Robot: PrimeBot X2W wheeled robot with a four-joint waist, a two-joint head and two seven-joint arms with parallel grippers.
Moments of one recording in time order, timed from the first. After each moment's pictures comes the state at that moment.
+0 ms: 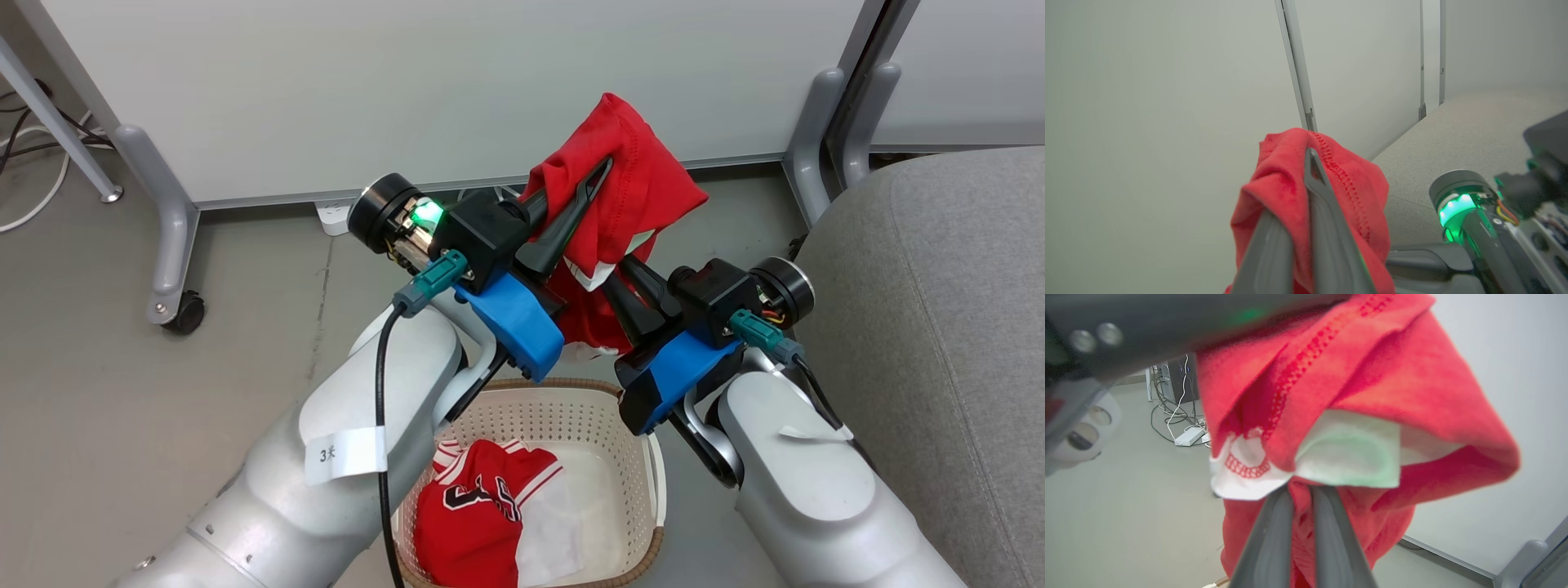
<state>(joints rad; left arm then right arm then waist) -0.83 0.11 -0.82 0.54 -0.47 -0.13 -0.26 -0.65 -0.05 0.47 0.60 0.16 0.13 -0.26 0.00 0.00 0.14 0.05</state>
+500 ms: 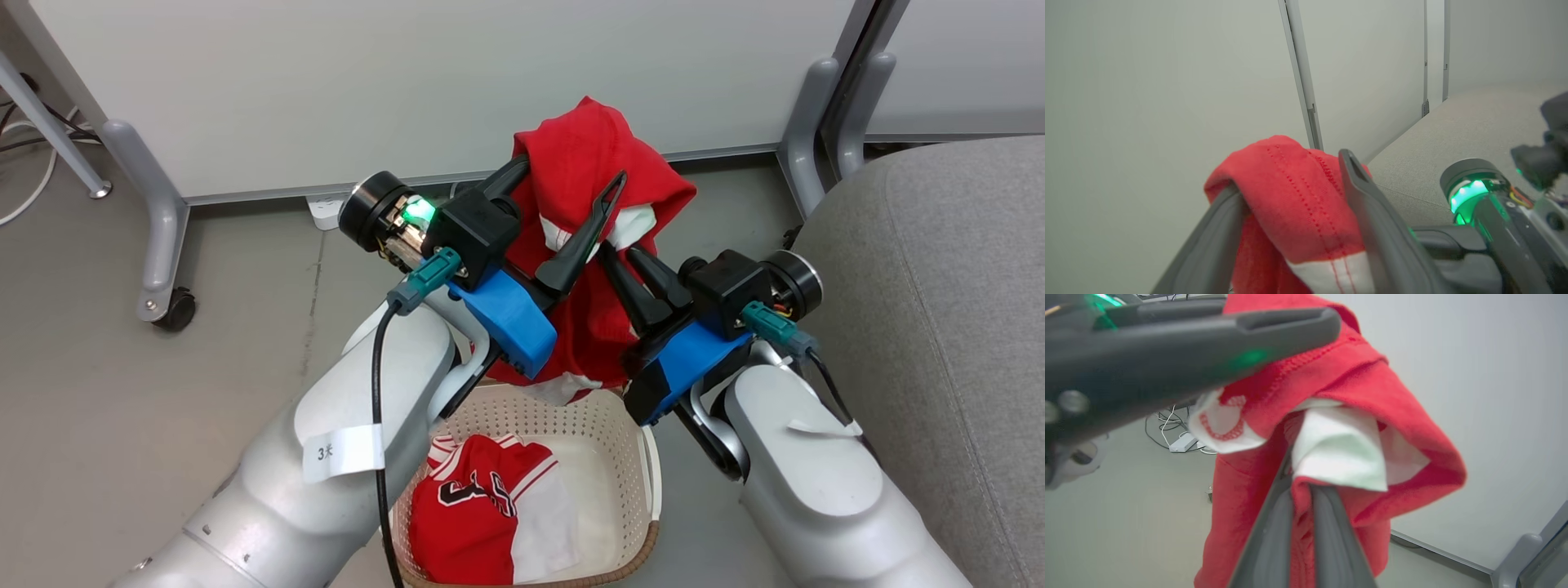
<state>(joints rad) -0.83 0.11 -0.80 0.55 -0.44 -0.13 -0.26 -0.65 -0.05 0.45 0.58 0.17 0.13 -0.26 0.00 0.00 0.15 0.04</state>
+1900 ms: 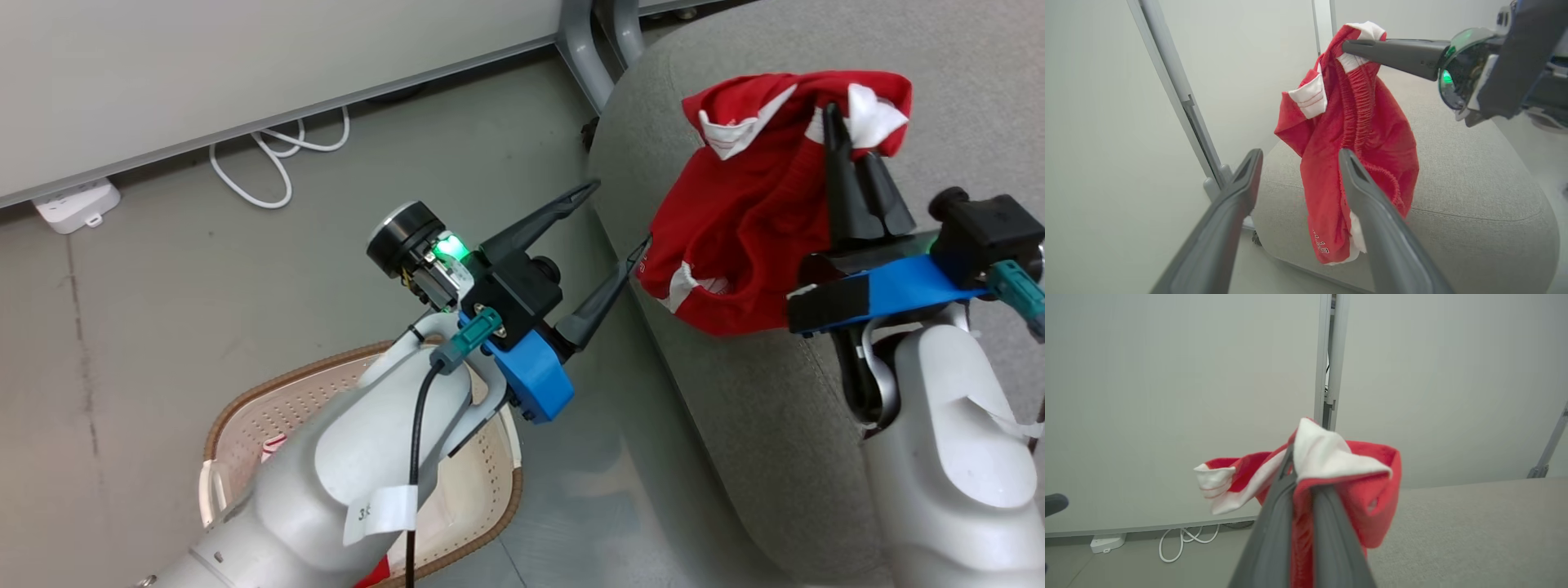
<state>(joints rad) -0.79 0.14 -0.88 0.50 -0.34 -0.13 -0.26 -0.58 -0.05 -0.02 0.36 0.08 0.13 -0.26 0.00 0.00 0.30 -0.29</state>
